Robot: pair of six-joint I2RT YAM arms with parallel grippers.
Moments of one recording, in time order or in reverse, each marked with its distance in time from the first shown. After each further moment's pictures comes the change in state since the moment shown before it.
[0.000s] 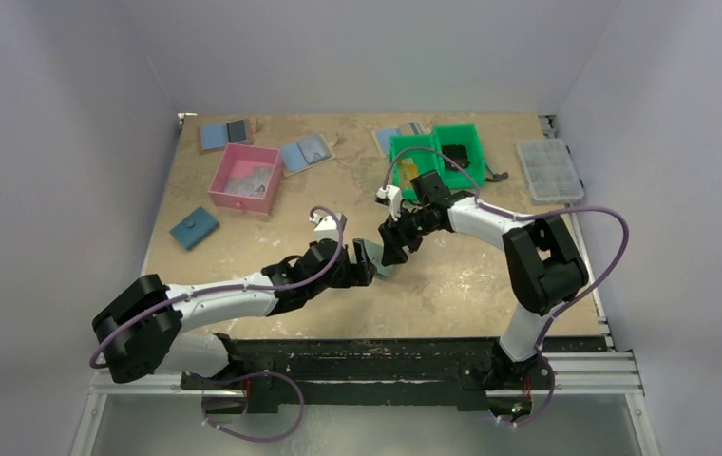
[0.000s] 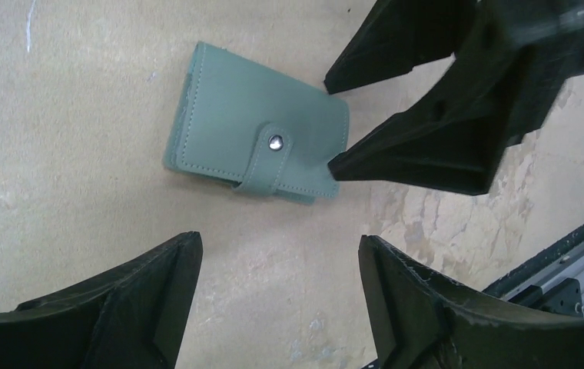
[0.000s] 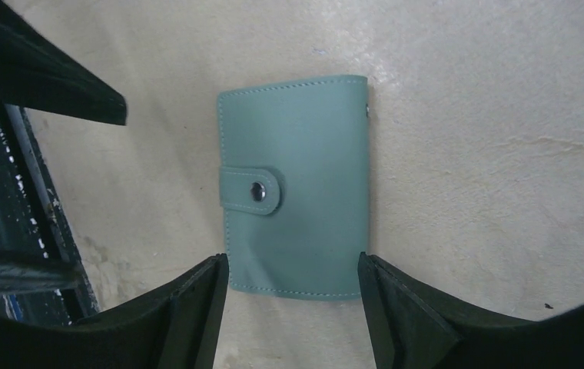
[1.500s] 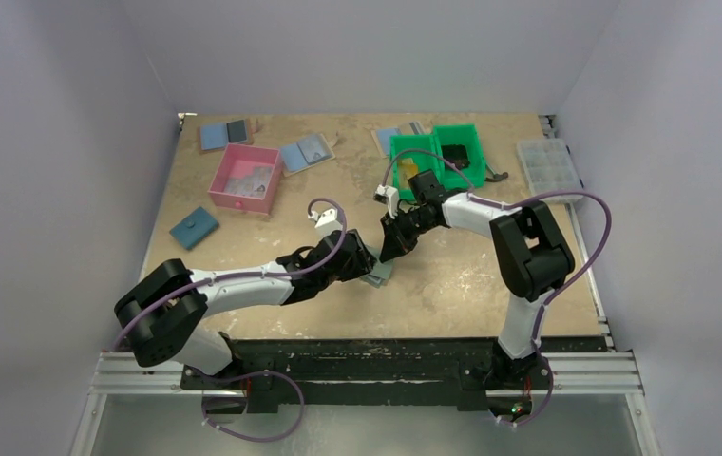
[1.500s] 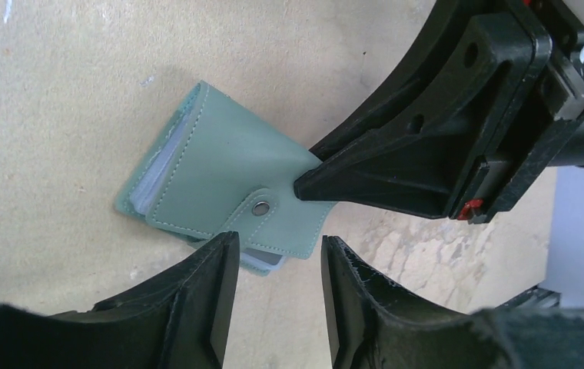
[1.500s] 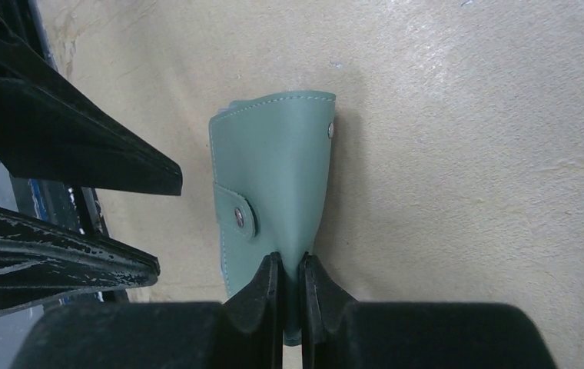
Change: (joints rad) left arm 0.030 0.145 0.105 -0.011 -0.033 -0.198; right arm -0.007 0.127 0.054 0.003 -0.114 0.068
